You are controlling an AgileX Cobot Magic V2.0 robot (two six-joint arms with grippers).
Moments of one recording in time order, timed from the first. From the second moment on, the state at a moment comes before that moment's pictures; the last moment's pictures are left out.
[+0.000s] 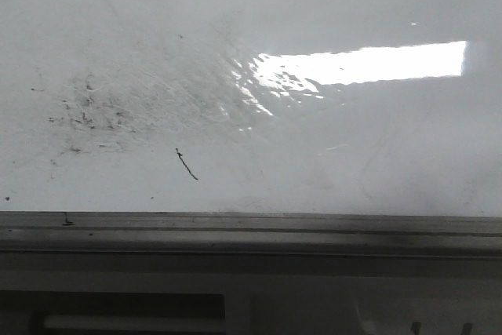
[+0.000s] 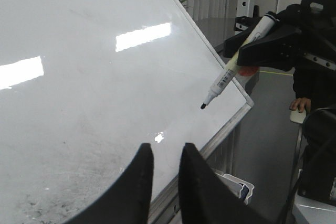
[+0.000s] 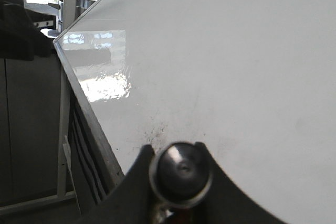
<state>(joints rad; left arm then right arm) -0.93 0.22 -0.32 -0.76 0.18 0.73 0.68 0.48 -0.43 1.38 0.25 -1.62</state>
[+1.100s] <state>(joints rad) -0.93 0.19 -0.20 -0.76 0.17 0.72 0.68 0.45 -0.45 0.91 0.29 -1.21</state>
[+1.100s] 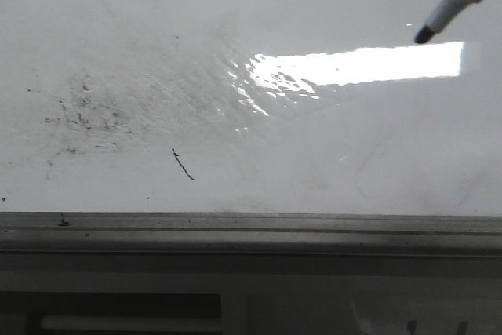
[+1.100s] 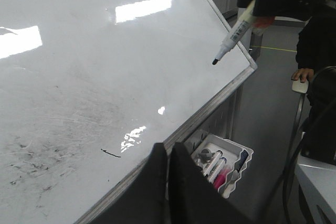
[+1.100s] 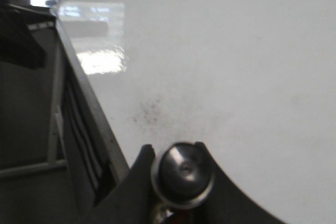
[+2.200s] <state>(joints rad) -0.93 0.19 -0.20 -0.76 0.17 0.72 0.68 0.72 -0.42 -0.24 -0.15 -0.14</state>
